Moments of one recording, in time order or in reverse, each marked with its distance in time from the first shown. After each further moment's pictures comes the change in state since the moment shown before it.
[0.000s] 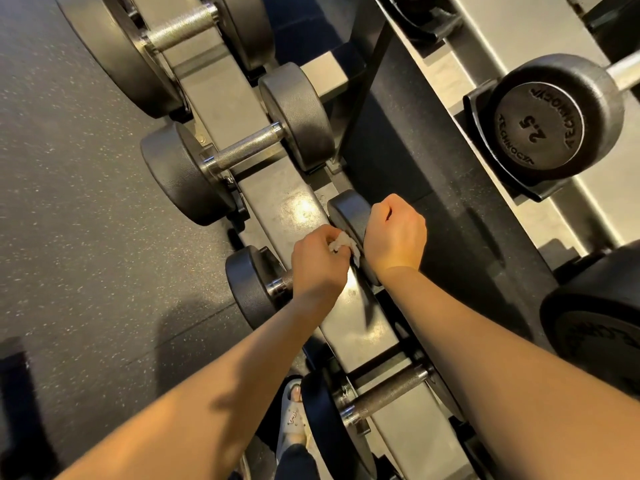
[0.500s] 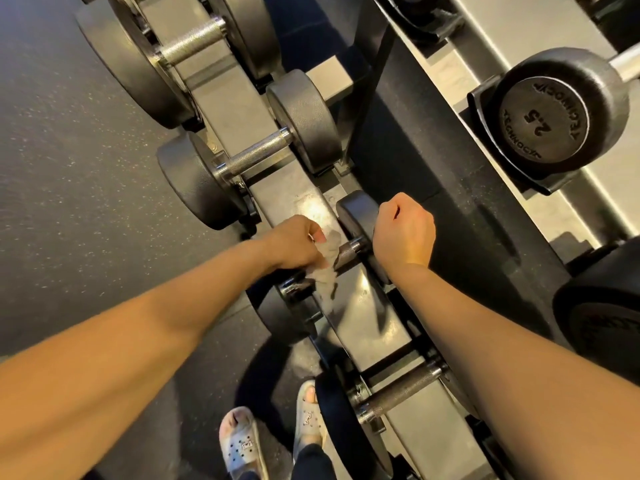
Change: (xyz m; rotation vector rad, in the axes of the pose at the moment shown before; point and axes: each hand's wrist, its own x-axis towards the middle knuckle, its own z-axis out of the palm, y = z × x) left_hand 0.056 0.006 -0.079 0.378 -0.659 -0.124; right_hand -0.003 -0.002 -0.005 0.023 -0.011 -0.014
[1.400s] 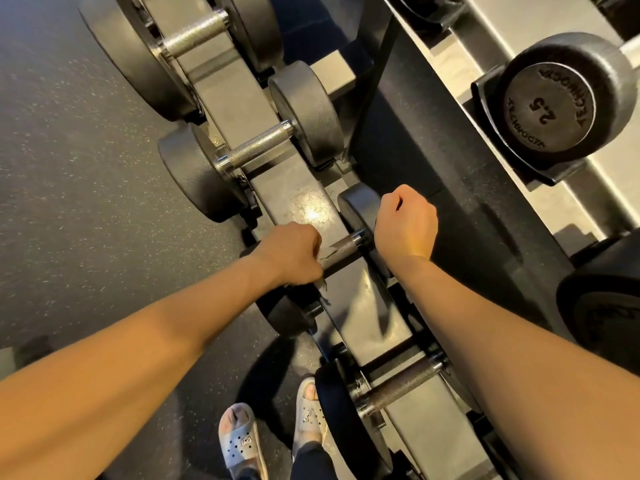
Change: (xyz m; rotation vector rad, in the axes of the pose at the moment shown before) left_hand -0.015 -0.009 0.021 0.578 0.174 0.184; right_hand 0.001 0.001 -0.001 -0.009 -0.002 0.006
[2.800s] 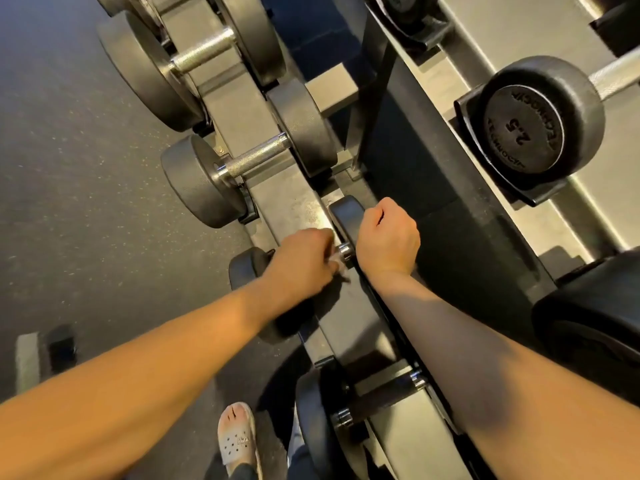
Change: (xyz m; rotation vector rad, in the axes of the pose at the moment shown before) left_hand 0.008 0.039 0.019 -0.186 0.246 -0.069; right_hand -0.001 -0.002 -0.004 0.030 -0.043 -0.061
